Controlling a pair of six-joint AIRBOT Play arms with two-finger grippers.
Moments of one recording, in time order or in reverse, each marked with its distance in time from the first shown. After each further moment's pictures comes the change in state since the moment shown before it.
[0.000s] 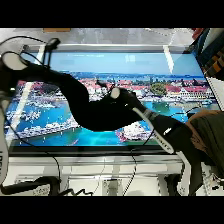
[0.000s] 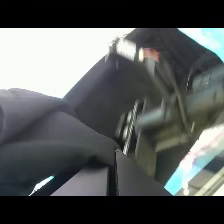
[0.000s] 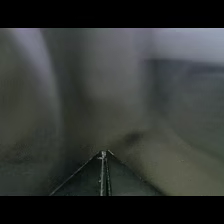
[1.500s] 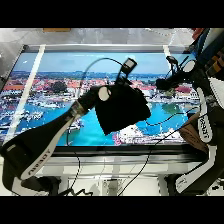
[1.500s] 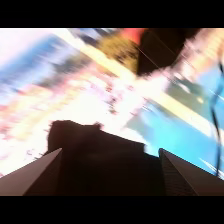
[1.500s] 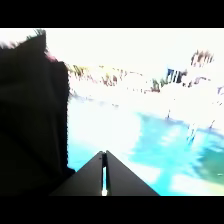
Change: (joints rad) left arm -0.562 -0.236 0.000 0.037 0.845 0.096; right arm -0.689 0.151 -0.002 -0.217 0.314 -0.307
